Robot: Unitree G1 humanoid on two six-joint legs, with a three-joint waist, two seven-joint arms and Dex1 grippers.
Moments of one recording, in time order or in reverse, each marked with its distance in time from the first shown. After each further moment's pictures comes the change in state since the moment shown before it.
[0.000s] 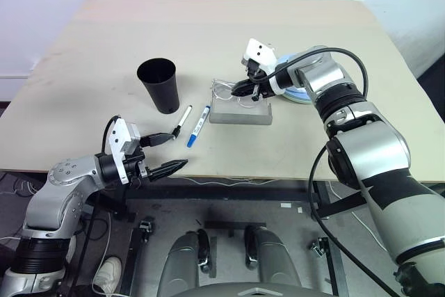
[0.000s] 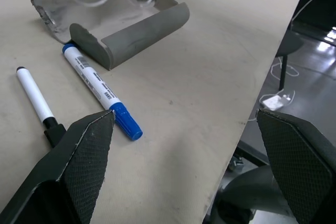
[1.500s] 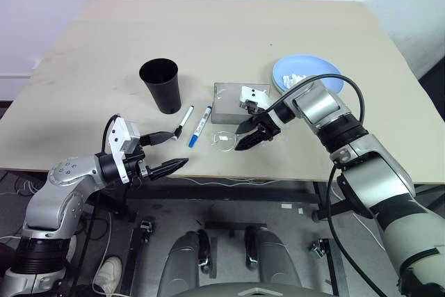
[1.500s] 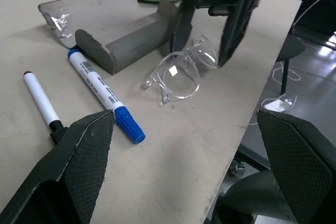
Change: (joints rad) left arm -0.001 -0.012 0.001 -0.010 -0.016 0.002 0.018; right arm 0.277 -0.101 0.219 -0.598 0.092 0.533 0.279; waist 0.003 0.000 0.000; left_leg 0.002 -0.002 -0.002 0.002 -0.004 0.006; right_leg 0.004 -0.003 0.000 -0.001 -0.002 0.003
